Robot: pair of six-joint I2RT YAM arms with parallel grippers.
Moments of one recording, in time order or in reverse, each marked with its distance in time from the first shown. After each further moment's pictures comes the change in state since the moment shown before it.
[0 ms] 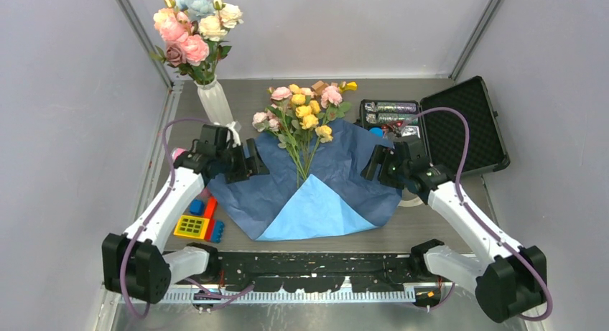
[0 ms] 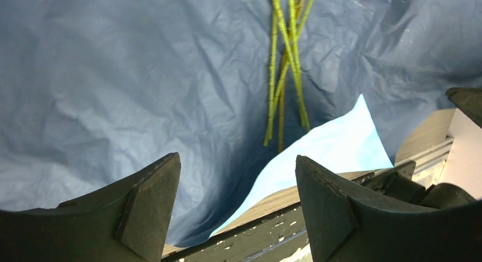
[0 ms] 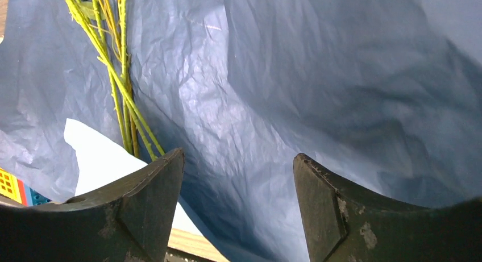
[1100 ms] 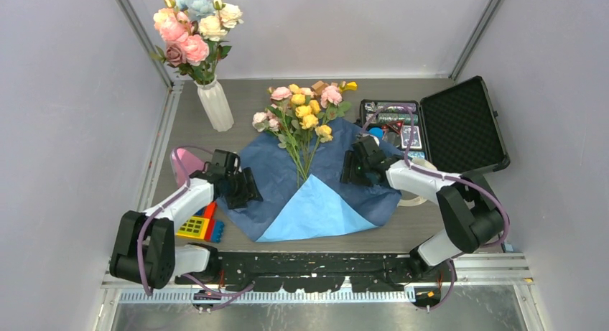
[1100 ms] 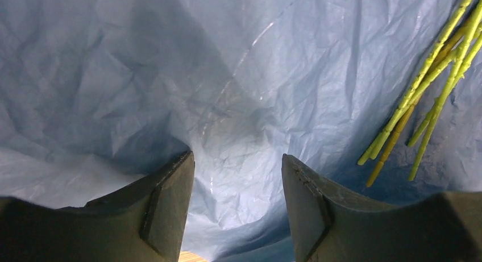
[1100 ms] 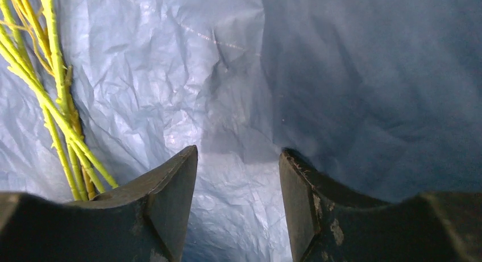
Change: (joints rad) left arm -0.020 0.132 -0.265 0.176 -0.105 -0.066; right arm 0.205 0.460 0.037 0.271 0.125 0.037
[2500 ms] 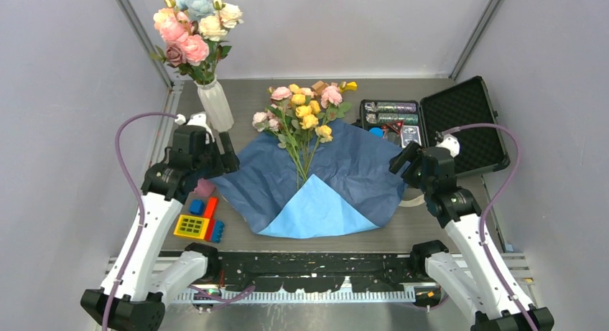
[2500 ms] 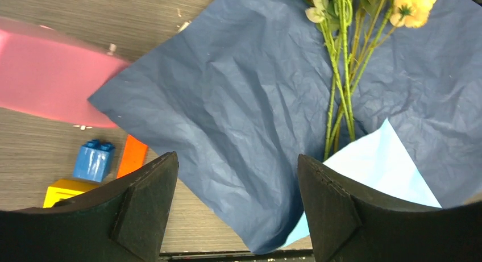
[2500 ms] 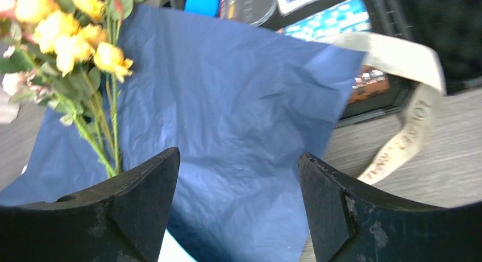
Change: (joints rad) left arm 0.008 -0.342 0.459 -0.419 -0.306 0.163; right arm -0.344 -0.820 -0.123 -0.304 0.161 0.030
